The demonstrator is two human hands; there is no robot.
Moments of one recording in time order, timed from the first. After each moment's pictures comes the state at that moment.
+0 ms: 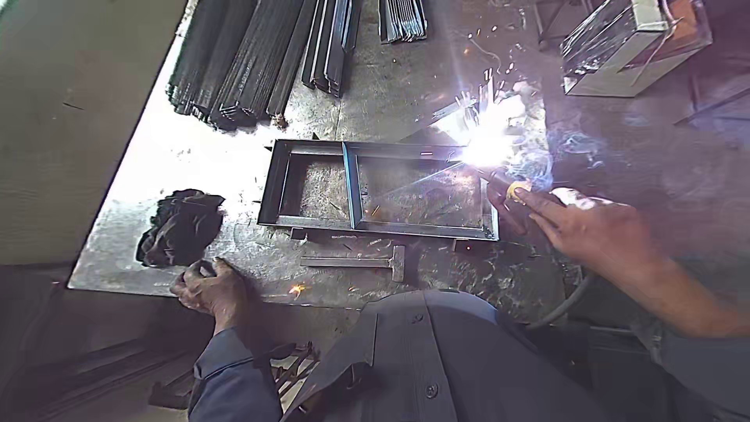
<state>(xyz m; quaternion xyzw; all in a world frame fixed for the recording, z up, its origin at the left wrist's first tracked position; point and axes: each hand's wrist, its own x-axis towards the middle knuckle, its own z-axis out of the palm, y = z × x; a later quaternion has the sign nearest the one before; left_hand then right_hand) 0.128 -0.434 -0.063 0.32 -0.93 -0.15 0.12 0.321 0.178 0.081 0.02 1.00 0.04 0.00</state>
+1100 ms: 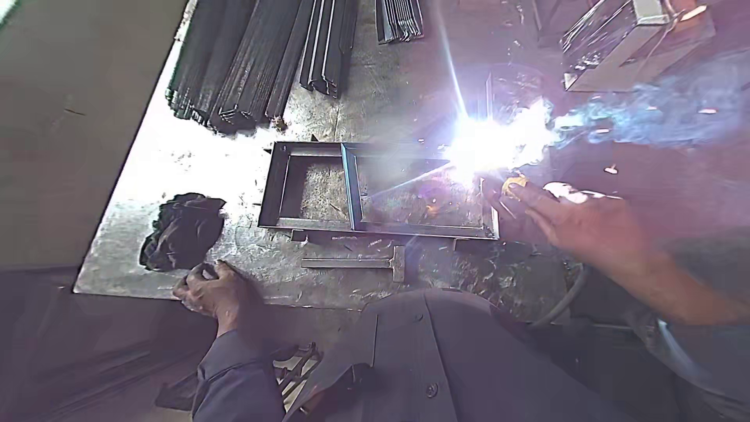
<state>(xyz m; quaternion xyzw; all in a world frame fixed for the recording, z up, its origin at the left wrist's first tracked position) 0.127 -0.436 -0.064 0.31 -0.93 -0.15 0.12 0.314 0.178 0.077 0.01 1.00 0.05 0.01</state>
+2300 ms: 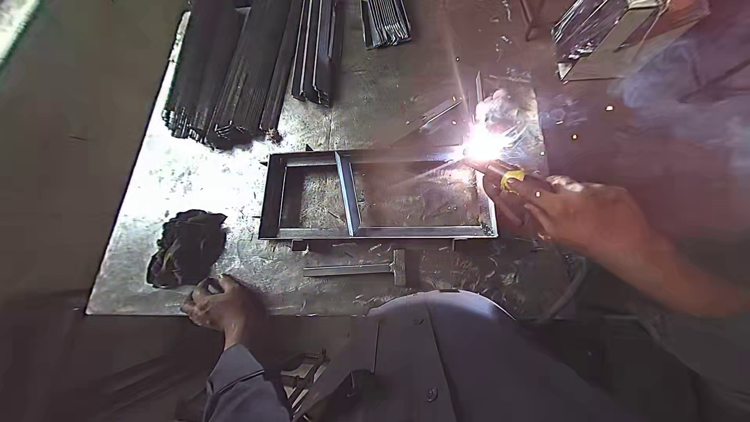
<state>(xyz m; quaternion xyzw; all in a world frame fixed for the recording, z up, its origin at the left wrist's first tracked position) 0.127 -0.429 -0.061 0.32 -0.93 -0.13 0.11 0.312 0.173 0.085 0.04 1.00 0.04 0.02</state>
